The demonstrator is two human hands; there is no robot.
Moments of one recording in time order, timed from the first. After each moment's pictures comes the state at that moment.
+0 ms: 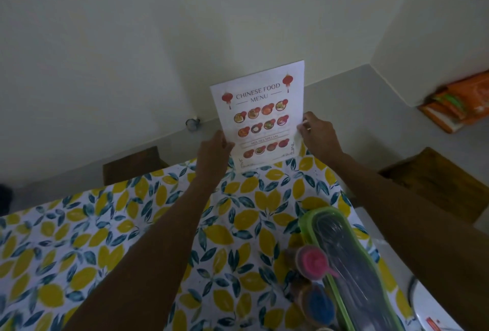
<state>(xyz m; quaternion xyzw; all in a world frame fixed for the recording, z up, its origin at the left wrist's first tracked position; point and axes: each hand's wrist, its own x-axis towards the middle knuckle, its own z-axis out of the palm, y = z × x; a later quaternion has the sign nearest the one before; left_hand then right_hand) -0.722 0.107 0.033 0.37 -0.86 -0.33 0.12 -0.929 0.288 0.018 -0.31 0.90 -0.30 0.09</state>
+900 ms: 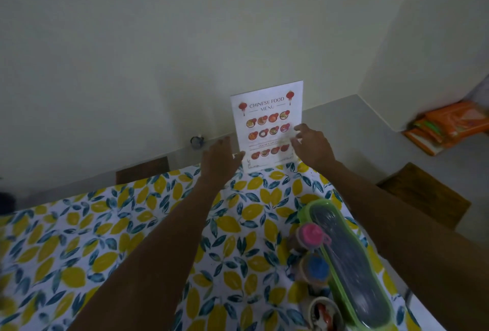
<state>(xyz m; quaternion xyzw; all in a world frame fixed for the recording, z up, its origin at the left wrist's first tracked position) -0.666 0.141 0.095 0.35 -0.92 -0.16 0.05 -0.848 0.309 0.091 -0.32 0.91 -0.26 0.08</state>
